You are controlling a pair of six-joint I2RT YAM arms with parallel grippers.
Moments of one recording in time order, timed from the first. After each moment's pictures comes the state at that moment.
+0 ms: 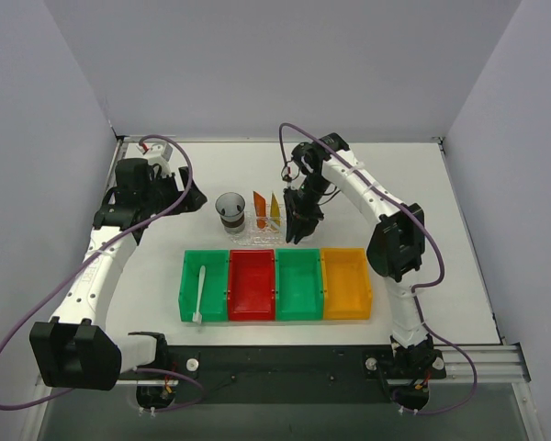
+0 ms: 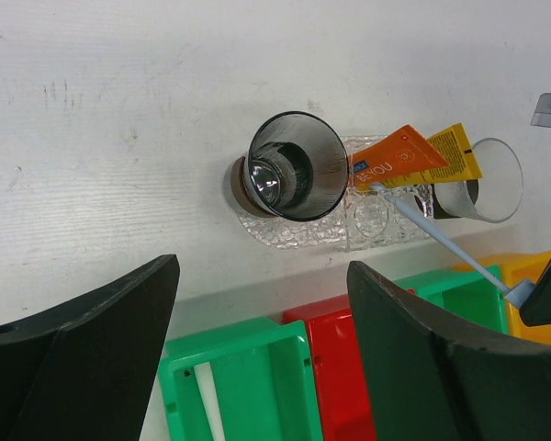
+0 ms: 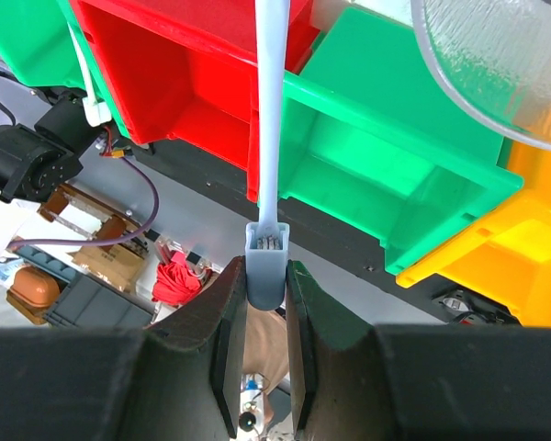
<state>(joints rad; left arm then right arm) -0.08 1.23 1.11 -0.47 0.29 -0.29 0.54 2.16 2.09 -1.53 -0.52 0.34</state>
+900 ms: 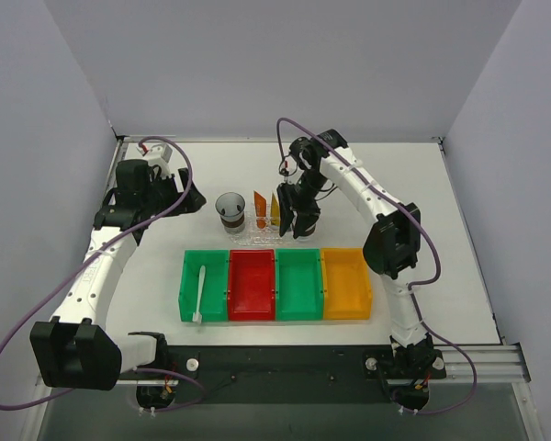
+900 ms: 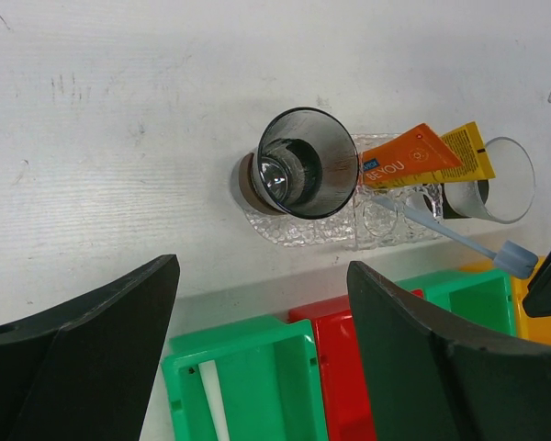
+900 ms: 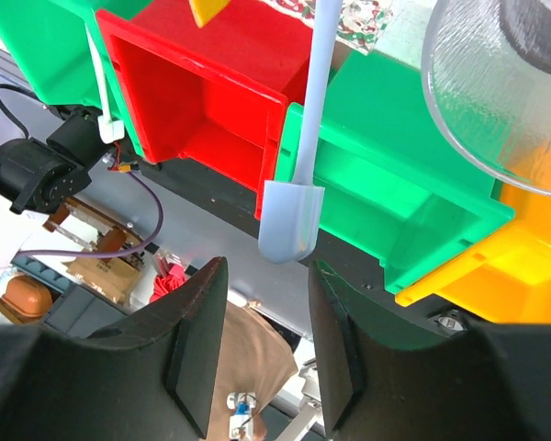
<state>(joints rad) -0.08 1.23 1.09 -0.47 0.29 -0.29 0.54 2.21 2.18 -1.53 -0.52 0.34</state>
